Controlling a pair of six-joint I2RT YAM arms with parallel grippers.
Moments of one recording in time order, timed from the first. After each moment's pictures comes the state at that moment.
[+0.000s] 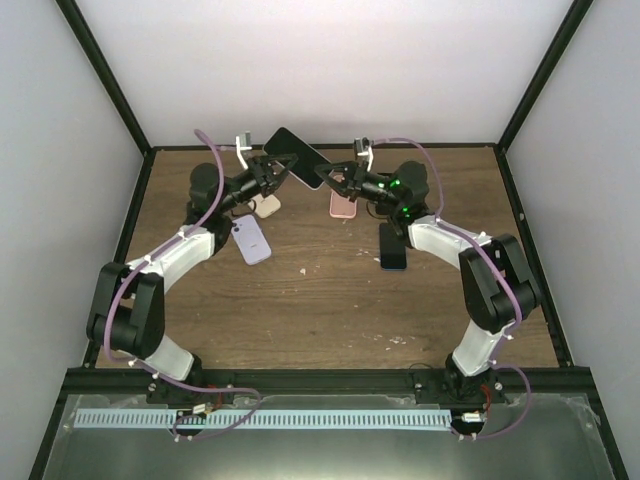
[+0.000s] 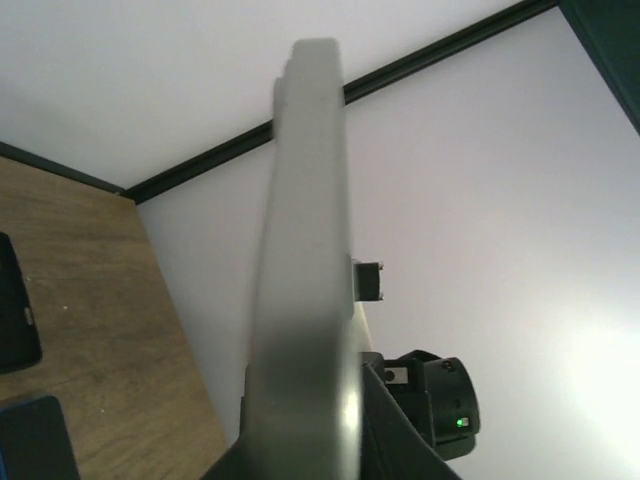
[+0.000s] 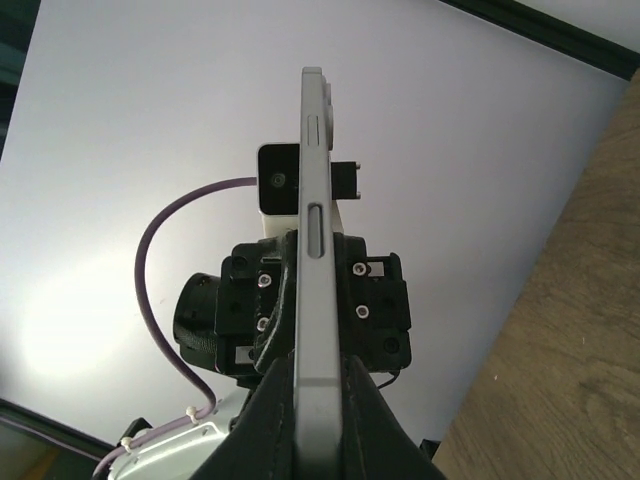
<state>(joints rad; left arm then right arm) -0.30 1.55 0.98 0.79 0.73 -1.31 0.41 1.72 1.08 0.95 -0.87 1.41</state>
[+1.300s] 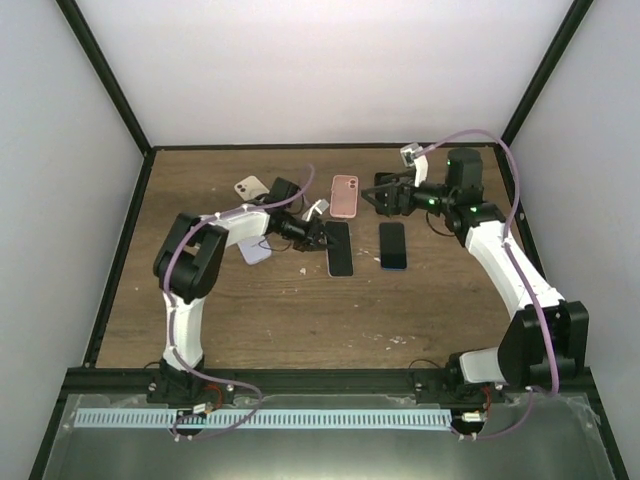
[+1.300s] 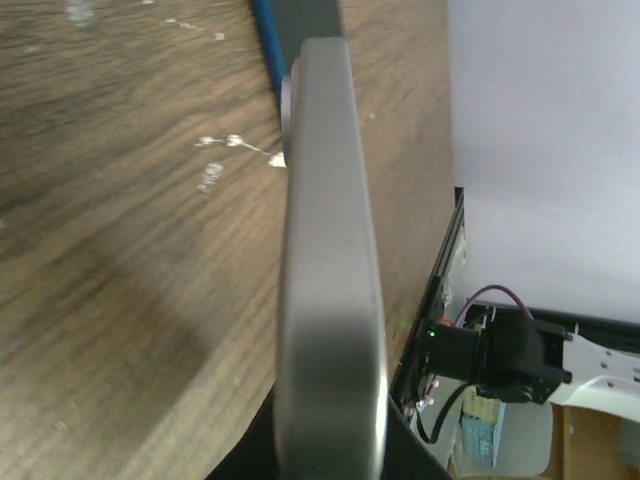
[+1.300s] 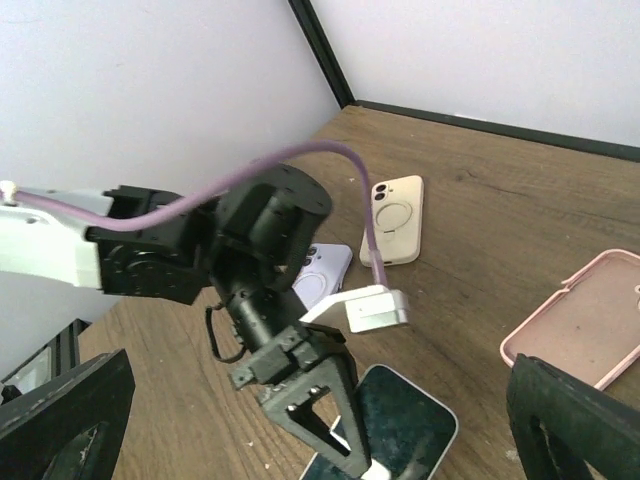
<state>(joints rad) -0.47 2.03 1.32 -0.29 1.03 -0.45 0.15 1.36 1.11 -0.17 -0.89 0.12</state>
